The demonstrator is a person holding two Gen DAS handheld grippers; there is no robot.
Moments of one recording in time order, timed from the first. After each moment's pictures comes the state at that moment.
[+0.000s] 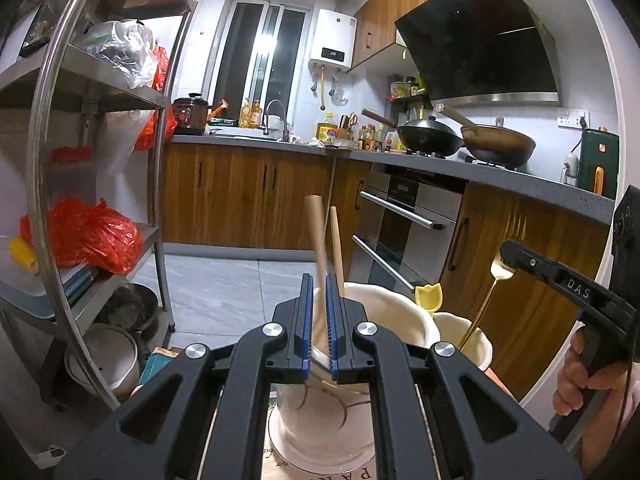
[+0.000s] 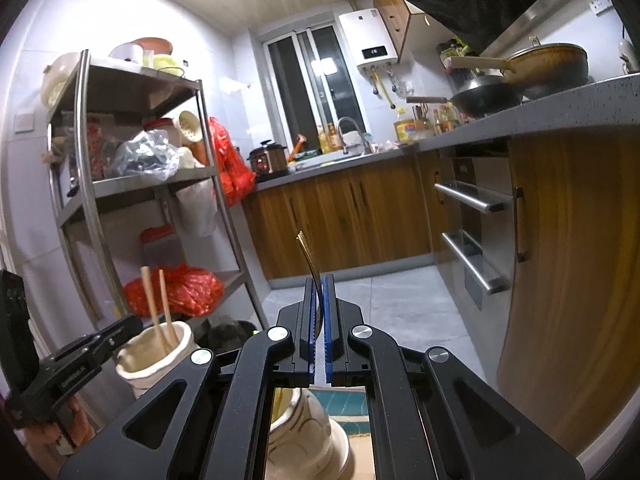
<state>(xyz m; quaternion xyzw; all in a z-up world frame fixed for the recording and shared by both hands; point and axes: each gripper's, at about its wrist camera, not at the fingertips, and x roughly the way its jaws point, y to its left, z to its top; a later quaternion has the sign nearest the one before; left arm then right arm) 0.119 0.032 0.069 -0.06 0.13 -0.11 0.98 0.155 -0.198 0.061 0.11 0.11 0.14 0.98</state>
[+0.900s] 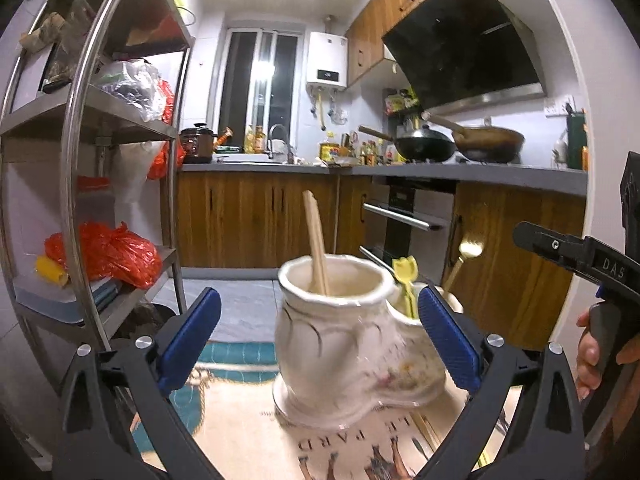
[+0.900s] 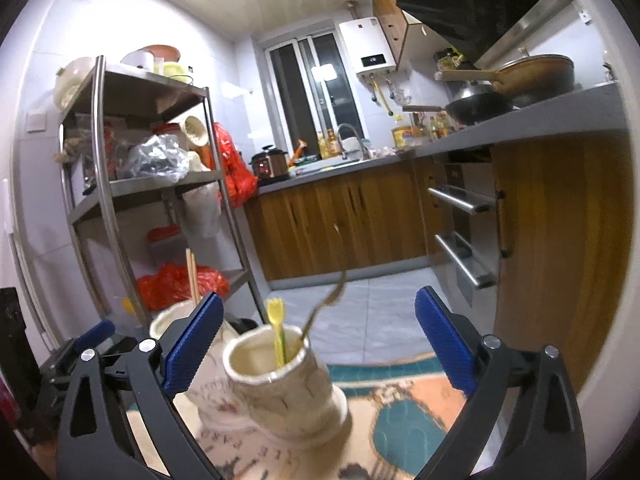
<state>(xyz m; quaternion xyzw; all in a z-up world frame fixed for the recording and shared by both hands) 0.048 0.011 0.056 -0.02 0.09 -0.09 0.99 0.088 -0.212 0.054 0.10 0.10 0.13 0.98</state>
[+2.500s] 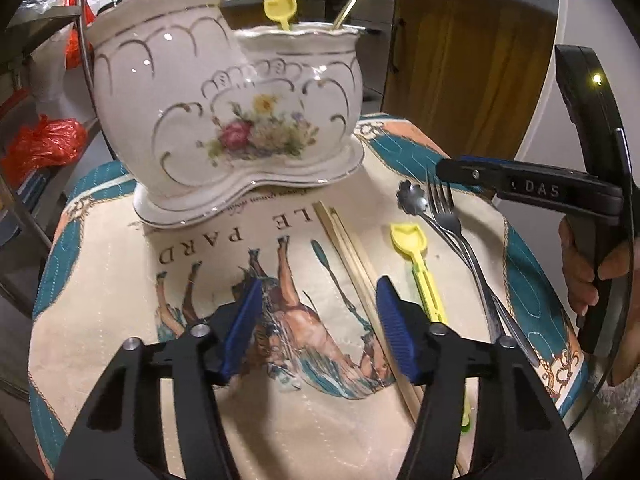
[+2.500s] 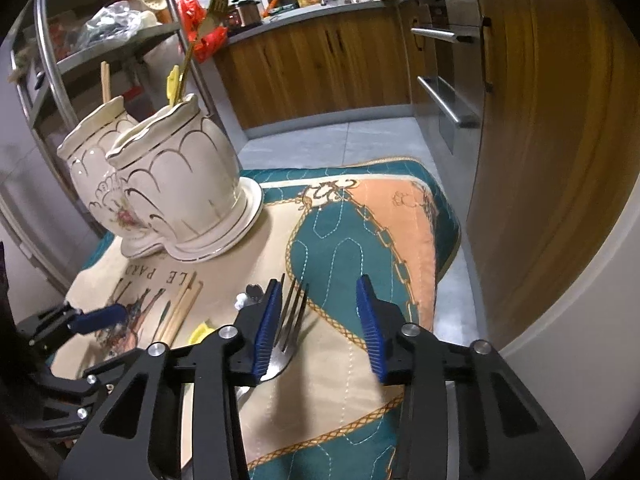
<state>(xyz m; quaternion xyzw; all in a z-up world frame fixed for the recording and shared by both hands) 0.048 -0.070 -0.040 0.06 0.40 -0.18 0.90 0.123 -0.237 -0.047 0.07 0.38 0.13 0.91</state>
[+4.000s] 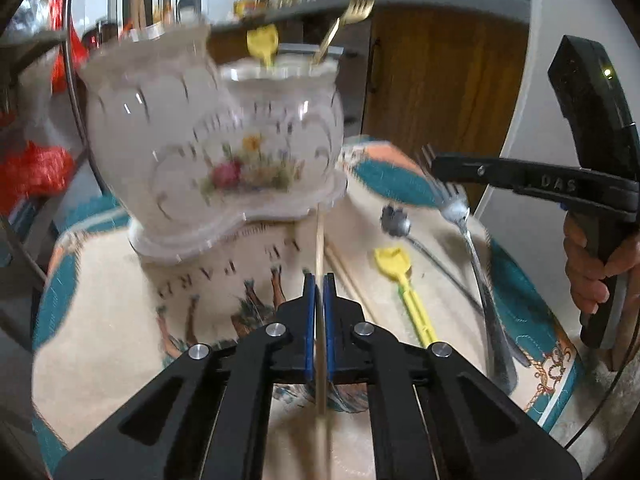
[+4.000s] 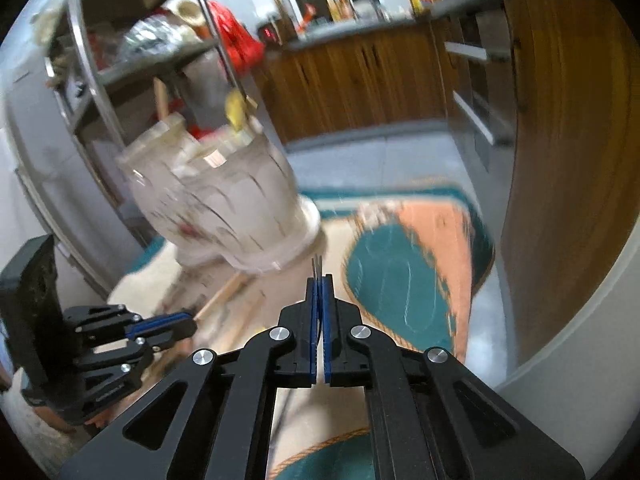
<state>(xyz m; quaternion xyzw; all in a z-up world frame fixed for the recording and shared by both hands) 0.043 -0.061 -0.022 0.07 0.34 -0.21 0.91 0.092 -0.229 -0.010 0.08 0.30 0.20 0.93</state>
